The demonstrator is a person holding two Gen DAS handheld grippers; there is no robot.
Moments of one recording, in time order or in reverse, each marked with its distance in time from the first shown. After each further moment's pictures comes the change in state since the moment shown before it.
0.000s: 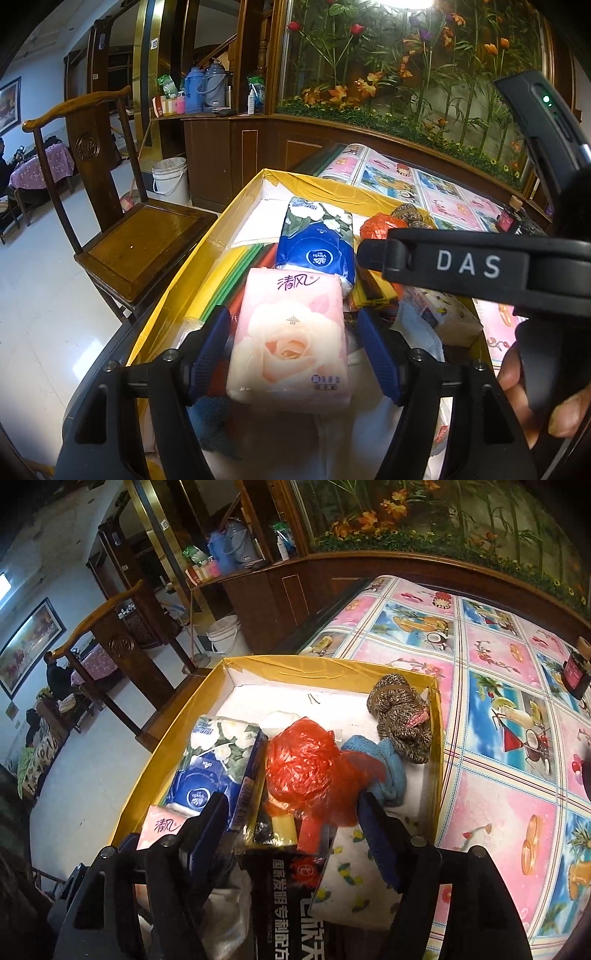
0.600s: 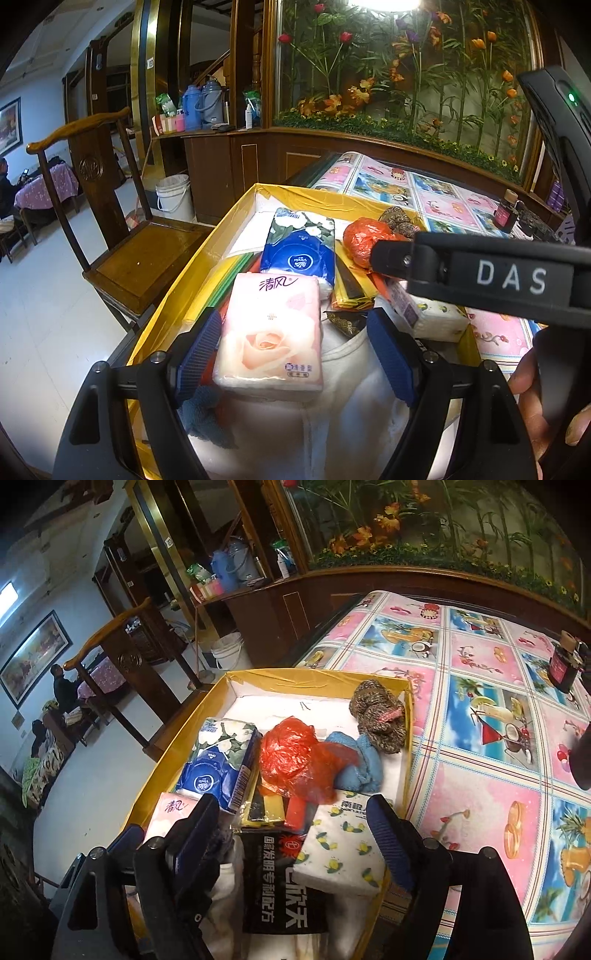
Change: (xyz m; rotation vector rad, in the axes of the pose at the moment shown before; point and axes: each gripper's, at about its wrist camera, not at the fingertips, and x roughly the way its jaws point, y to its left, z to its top) left arm -0.014 -0.015 -0.004 0.055 -0.053 0.035; right arm -0.034 -0.015 -0.018 0.021 -0.072 0.021
